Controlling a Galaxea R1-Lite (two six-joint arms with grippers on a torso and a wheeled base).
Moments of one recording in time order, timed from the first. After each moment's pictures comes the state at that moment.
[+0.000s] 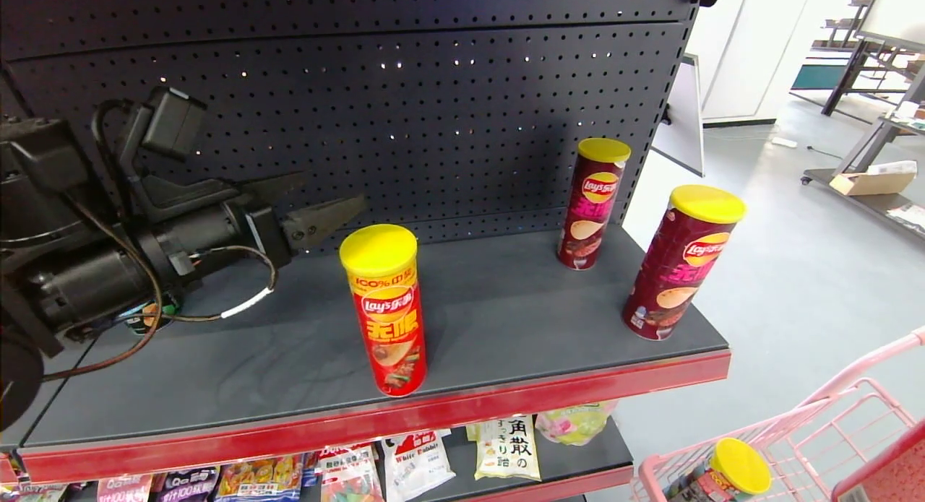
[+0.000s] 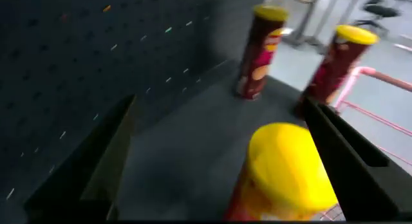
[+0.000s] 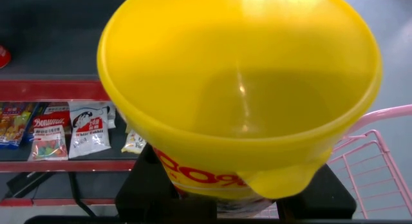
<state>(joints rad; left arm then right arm) -0.28 1.52 -0.71 -0.84 -0.42 -0.08 0.14 0.51 -0.37 0.04 -0.04 -0.06</state>
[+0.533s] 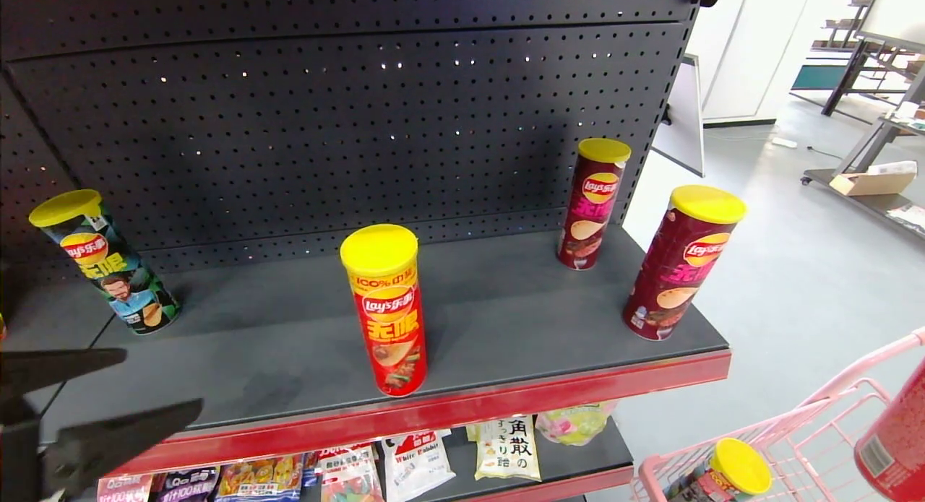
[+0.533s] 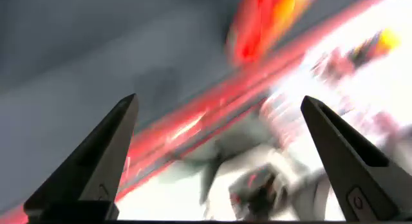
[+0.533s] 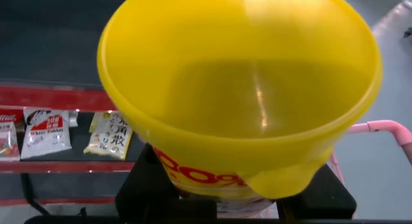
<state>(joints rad) -0.25 0.94 -0.80 0.44 -0.19 0.06 0.14 0.68 -0.50 0.04 -0.11 -0.20</state>
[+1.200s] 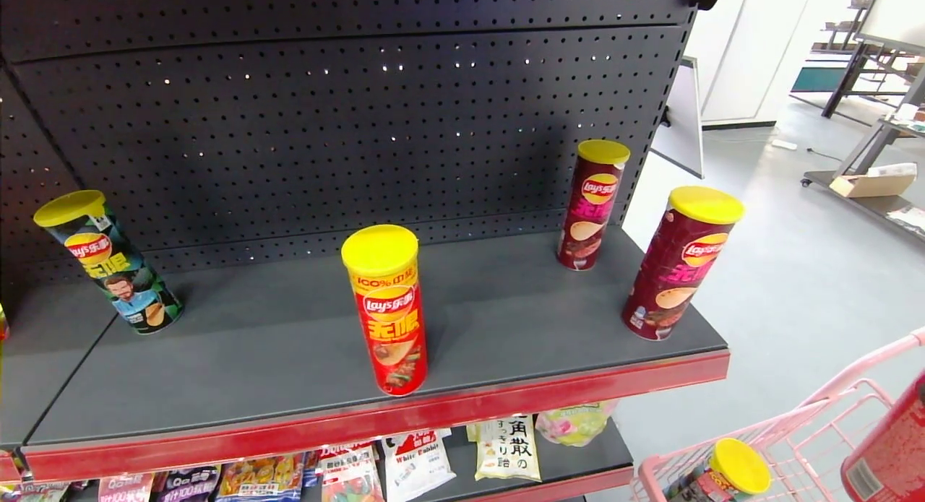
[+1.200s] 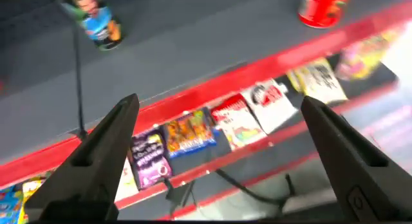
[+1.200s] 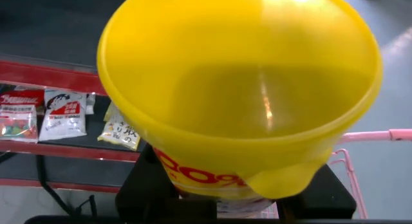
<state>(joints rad) -0.23 0.29 -0.45 0.43 0.10 0.14 0.15 0.63 -0.45 0.04 -0.02 -0.21</state>
